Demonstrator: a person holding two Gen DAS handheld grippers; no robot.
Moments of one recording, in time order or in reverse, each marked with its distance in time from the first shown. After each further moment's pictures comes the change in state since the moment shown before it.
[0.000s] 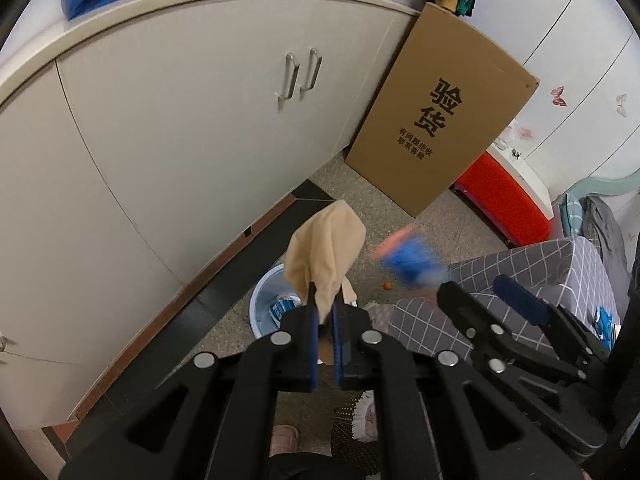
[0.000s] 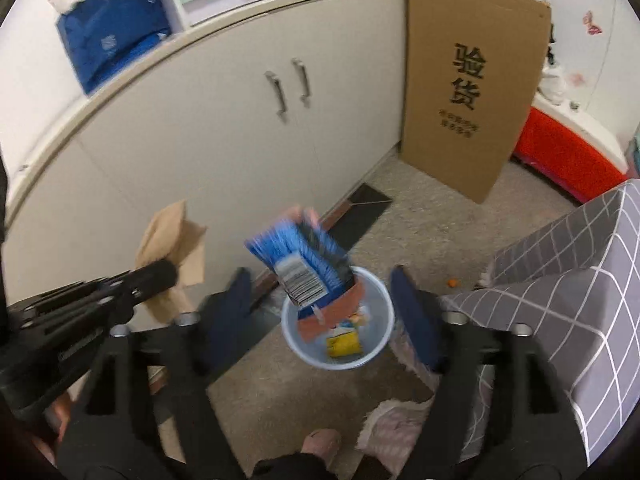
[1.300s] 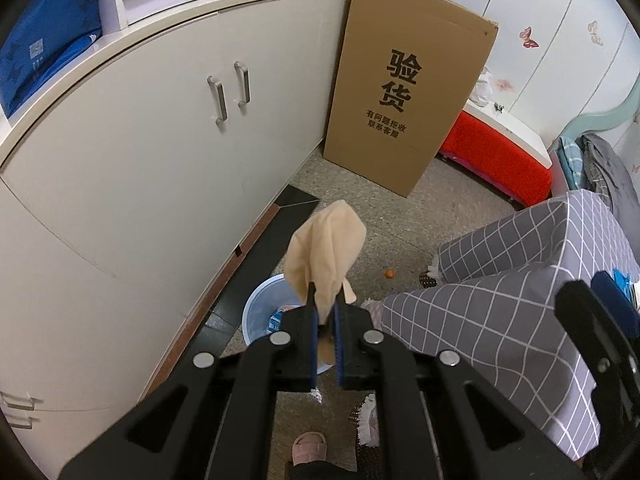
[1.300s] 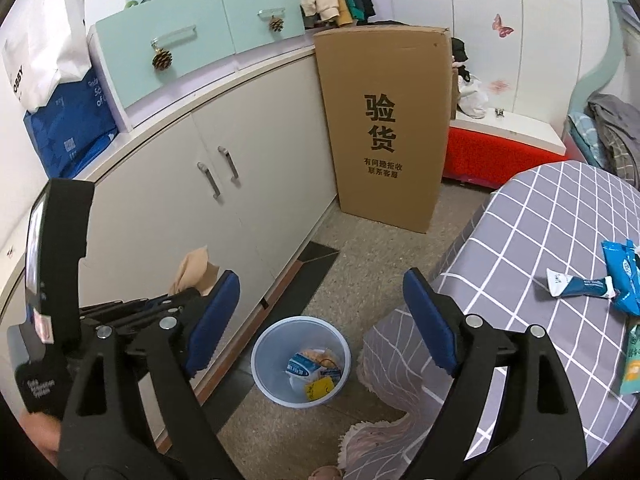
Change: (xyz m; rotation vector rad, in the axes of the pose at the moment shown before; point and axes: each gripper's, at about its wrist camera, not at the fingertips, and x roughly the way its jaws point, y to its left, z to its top) left arm 0.020 -0.091 0.015 0.218 0.019 0.046; right arm -0.089 -0.068 -0.010 0.194 -0.242 -0.138
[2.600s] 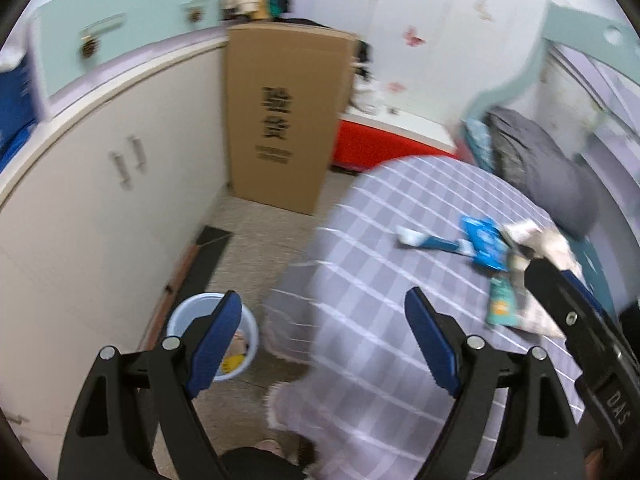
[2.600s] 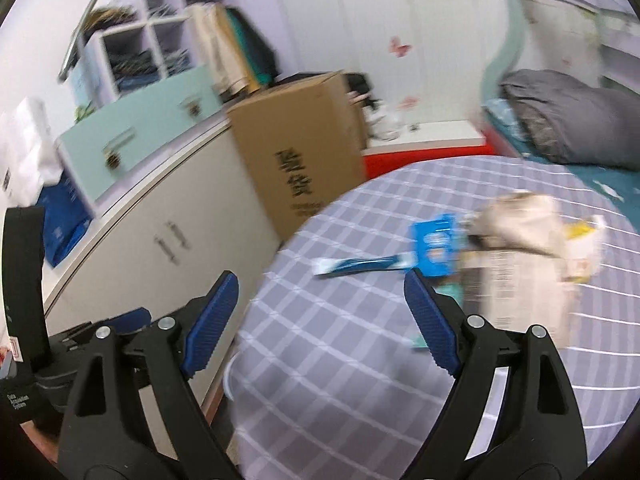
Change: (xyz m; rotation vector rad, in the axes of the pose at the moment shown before) left arm -0.118 -0.176 -0.073 0.231 -0.125 -0.218; right arm -0.164 -0.146 -0.036 0.239 -0.190 -0.142
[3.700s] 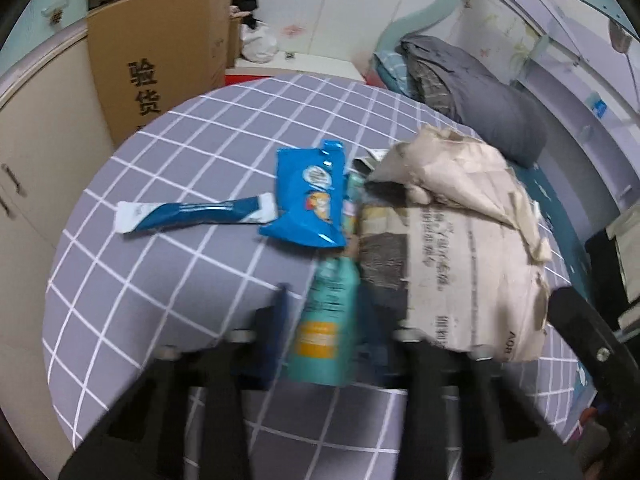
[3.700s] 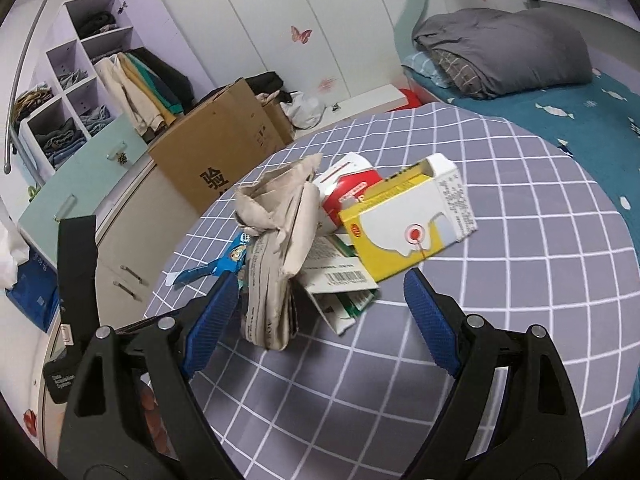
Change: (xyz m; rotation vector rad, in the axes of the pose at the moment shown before) left arm 0.111 -0.165 -0.011 0.190 0.173 -0.208; right arm -0.018 -0.178 -0.015 0.264 0.039 -0.064
